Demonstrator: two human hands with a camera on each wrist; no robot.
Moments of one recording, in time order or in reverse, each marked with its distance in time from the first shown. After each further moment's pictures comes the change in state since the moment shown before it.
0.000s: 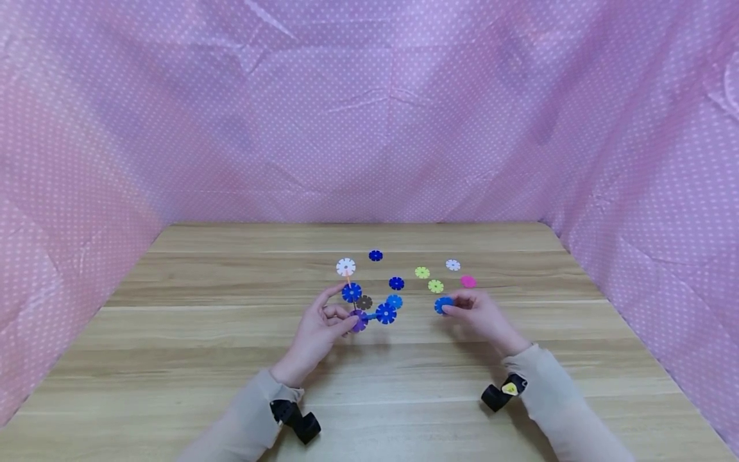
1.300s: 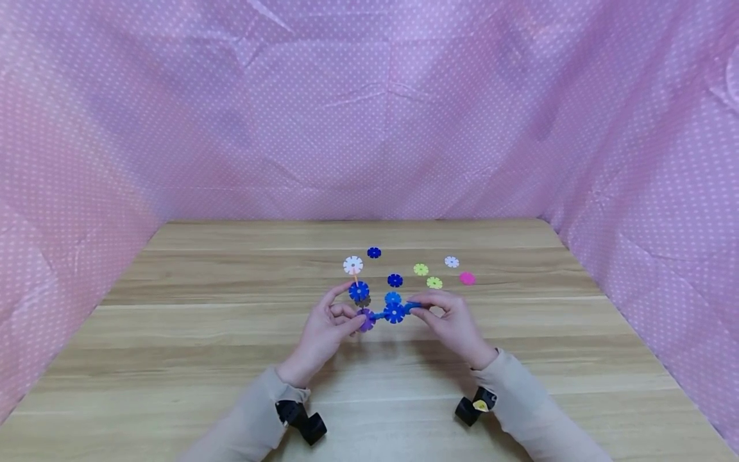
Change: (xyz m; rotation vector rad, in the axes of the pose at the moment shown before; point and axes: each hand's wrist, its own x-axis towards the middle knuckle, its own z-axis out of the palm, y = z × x) left_hand -0.003 0.003 0.017 -0.028 0.002 -0.016; right_hand -0.008 -0.027 0.055 -0.101 0.232 -0.563
